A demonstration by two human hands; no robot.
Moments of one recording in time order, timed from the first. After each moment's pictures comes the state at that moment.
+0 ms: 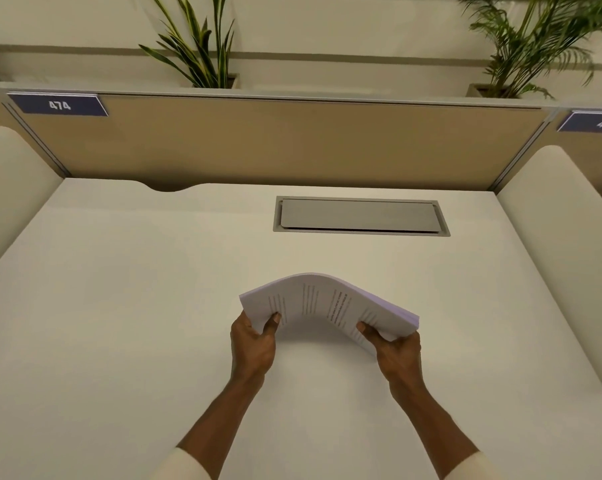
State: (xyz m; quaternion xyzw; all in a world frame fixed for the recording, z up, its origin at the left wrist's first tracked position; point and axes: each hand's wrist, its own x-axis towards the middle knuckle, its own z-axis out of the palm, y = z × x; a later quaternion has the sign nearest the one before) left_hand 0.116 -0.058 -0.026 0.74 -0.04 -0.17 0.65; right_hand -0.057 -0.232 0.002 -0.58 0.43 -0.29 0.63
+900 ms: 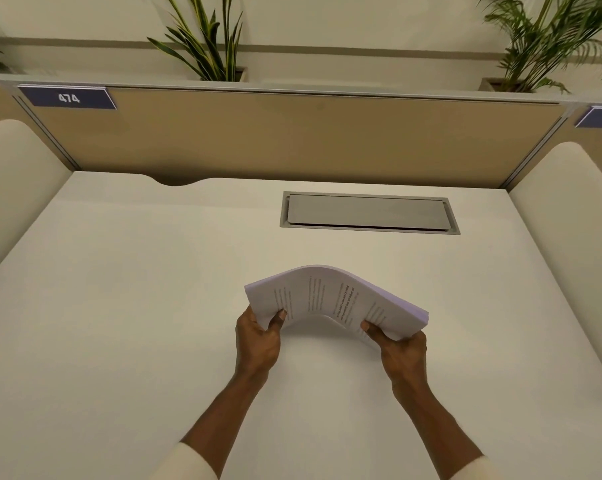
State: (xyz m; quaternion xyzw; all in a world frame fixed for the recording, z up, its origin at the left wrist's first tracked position) left_hand 0.120 -0.056 -0.029 0.74 -0.05 -0.17 0.65; right_hand -0.055 -0.234 -0.018 -0.56 0.43 -0.29 0.64
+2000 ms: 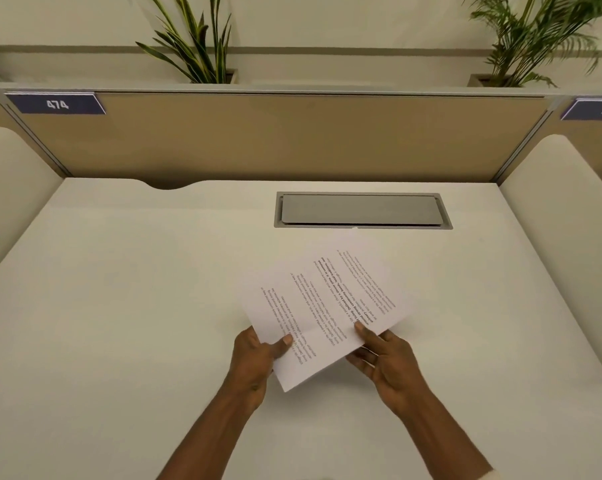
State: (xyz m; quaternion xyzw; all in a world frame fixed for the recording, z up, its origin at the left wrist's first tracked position) left_hand 0.099 -0.031 -0.002 0.64 0.04 -0.38 0.66; right_hand -0.066 -0.216 -0.011 -0.35 0.42 -0.14 0.82
